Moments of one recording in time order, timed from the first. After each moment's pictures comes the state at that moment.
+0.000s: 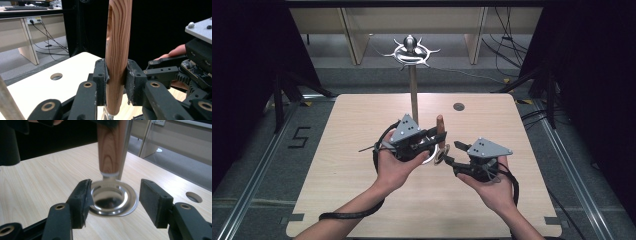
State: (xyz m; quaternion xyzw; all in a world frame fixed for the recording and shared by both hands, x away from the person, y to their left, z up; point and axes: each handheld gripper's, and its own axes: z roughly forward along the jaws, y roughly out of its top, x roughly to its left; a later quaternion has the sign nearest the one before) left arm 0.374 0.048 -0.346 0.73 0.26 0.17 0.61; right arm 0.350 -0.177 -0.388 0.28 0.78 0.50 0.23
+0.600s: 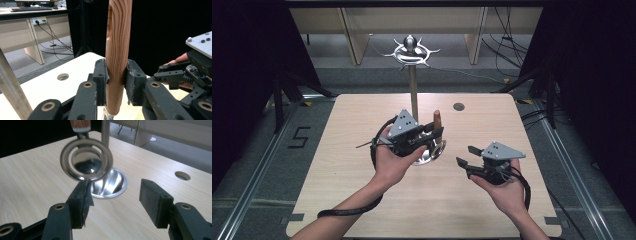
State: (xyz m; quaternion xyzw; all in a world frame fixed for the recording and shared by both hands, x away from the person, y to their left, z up) left arm 0.381 0.052 -0.339 0.73 0.27 0.18 0.60; right arm 0.349 -0.209 -0.407 0.34 0.77 0.49 0.22
